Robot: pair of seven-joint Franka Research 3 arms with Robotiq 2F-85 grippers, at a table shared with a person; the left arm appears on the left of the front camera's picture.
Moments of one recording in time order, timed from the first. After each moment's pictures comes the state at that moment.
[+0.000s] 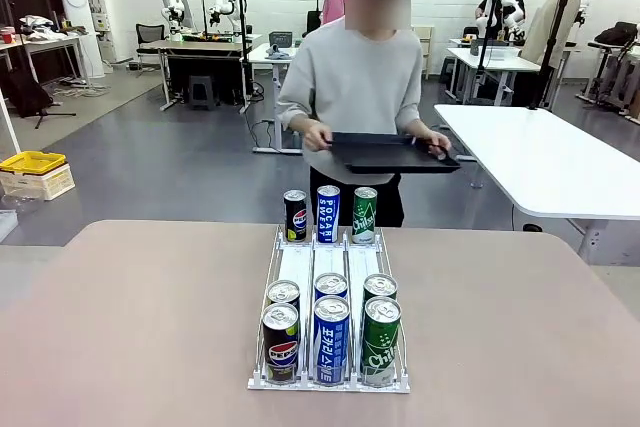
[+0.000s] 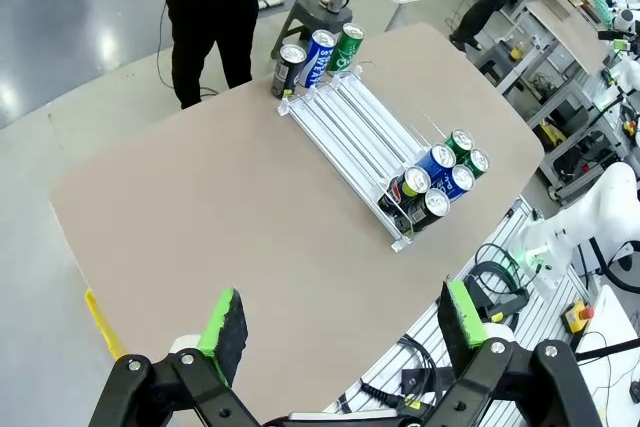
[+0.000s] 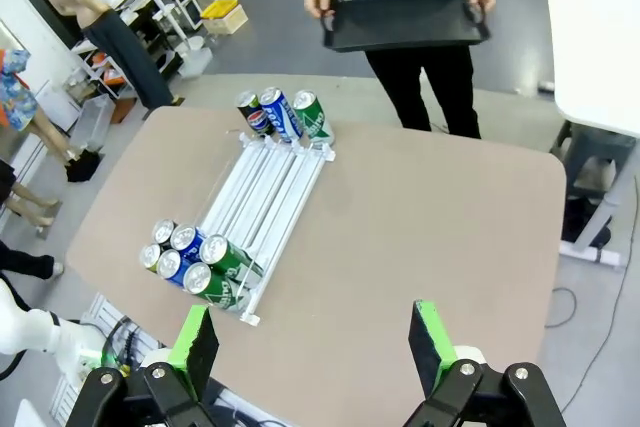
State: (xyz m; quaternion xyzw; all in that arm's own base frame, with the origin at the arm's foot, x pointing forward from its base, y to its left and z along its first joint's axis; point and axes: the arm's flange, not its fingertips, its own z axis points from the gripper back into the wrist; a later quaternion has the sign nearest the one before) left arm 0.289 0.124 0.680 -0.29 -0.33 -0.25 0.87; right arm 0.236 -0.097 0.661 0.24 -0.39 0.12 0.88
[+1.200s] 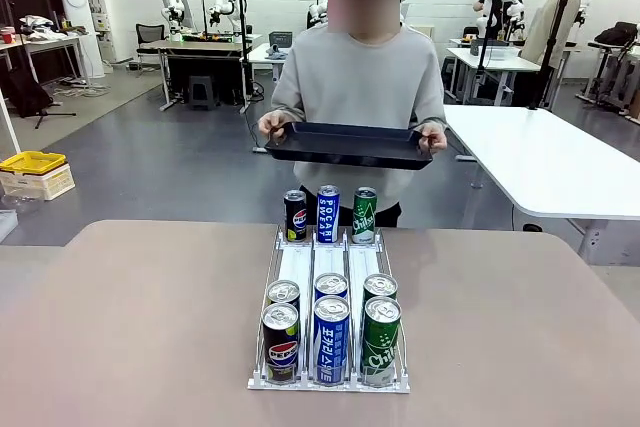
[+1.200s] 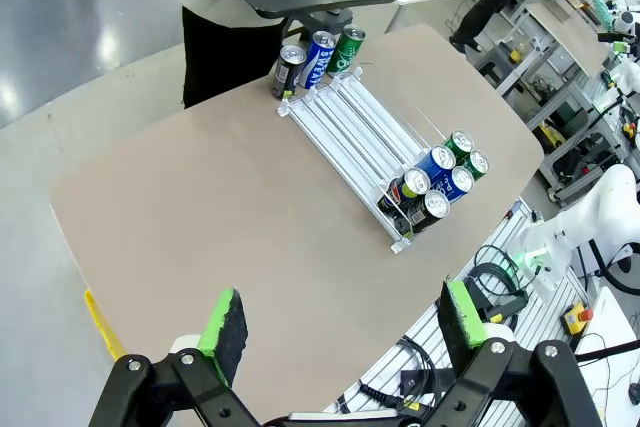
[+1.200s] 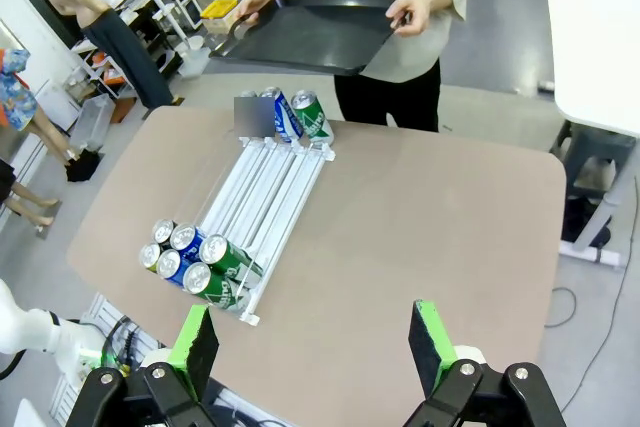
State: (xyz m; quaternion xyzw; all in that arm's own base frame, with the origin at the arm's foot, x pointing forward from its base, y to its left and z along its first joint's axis) left arm 0.289 0.124 0.680 -0.29 -0.33 -0.24 0.87; right arm 0.236 -0.097 0.660 0.24 -0.39 0.12 0.88
